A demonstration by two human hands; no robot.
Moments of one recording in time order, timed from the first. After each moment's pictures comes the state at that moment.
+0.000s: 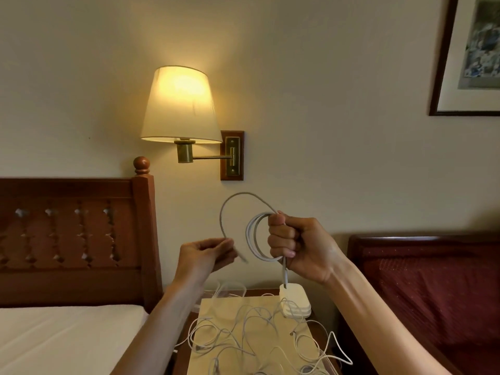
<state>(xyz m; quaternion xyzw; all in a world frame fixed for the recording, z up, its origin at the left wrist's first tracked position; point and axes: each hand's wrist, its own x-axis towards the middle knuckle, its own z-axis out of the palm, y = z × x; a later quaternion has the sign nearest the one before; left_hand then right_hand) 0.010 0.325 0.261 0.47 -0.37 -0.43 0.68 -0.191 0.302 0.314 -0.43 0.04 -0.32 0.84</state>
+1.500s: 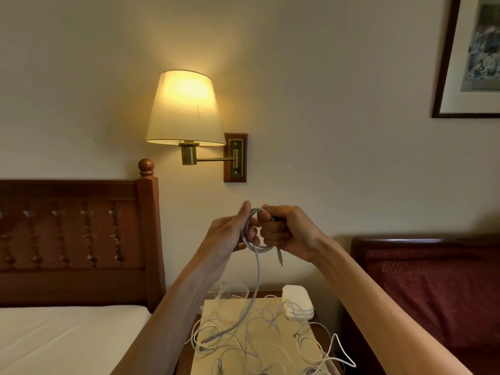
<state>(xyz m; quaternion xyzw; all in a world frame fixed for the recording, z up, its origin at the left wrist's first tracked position) -0.022 0.341 0.310 0.43 -0.57 -0.37 0.59 -0.172 0.280 0.331 -0.68 0.15 -0.33 0.64</state>
